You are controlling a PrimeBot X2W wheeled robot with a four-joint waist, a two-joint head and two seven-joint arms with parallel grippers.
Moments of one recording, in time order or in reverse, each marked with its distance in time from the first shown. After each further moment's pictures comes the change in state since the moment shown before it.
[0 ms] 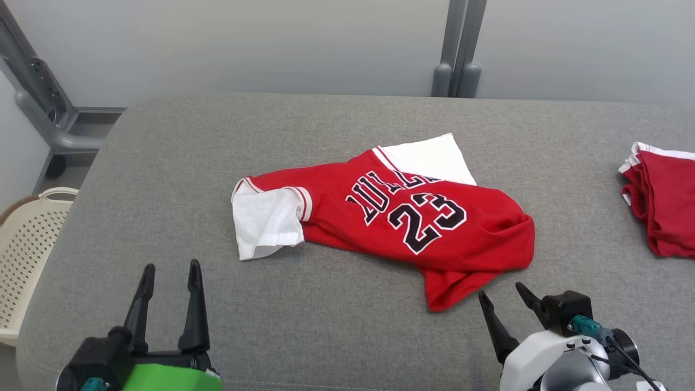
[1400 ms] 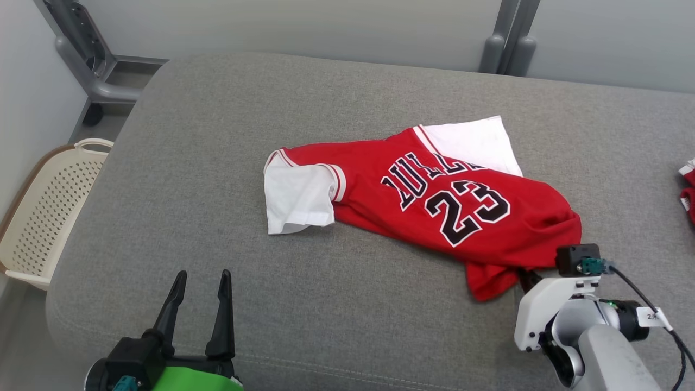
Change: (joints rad) left arm 0.001 -0.083 0.016 0.078 0.115 -0.100 0.000; right arm -0.261 0.004 -0.124 0.364 0.041 0.000 0.147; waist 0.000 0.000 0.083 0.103
